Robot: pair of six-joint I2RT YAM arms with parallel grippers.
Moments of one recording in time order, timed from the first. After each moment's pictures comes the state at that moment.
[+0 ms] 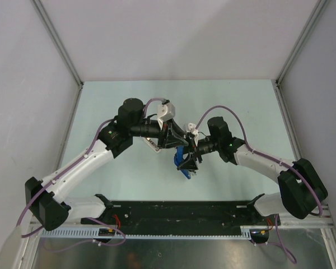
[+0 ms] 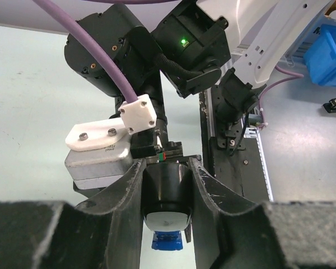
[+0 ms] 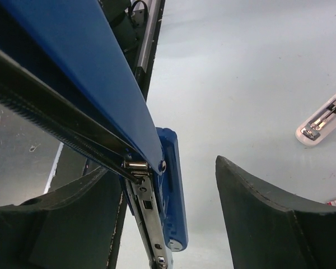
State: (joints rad) left arm -0.70 1.22 1.14 -0.15 0.87 0.03; right arm 0.62 1.38 0.77 0.13 -1.09 -0.19
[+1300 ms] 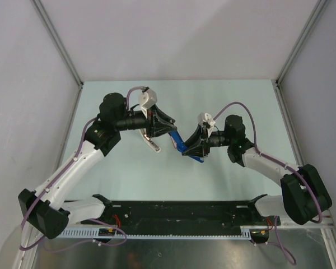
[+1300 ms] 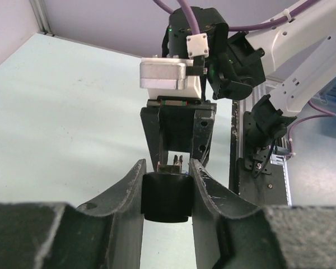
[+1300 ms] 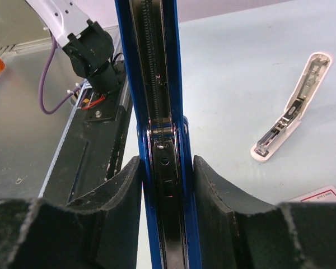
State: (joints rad) left arm -0.54 1.15 1.14 -0.12 0.84 -0.04; right arm 0.49 1.32 0.68 0.50 -1.14 0.05
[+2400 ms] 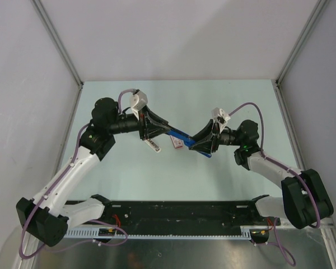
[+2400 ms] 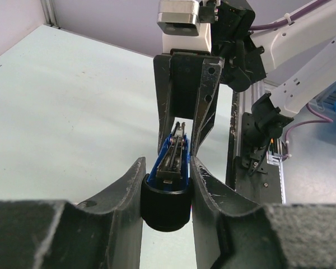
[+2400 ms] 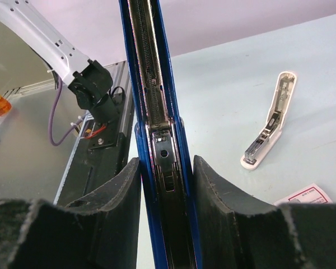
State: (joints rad) left arm -0.46 1.08 1.05 -0.06 0.89 -0.12; right arm 0.37 1.27 0.57 0.90 -1.15 0.39
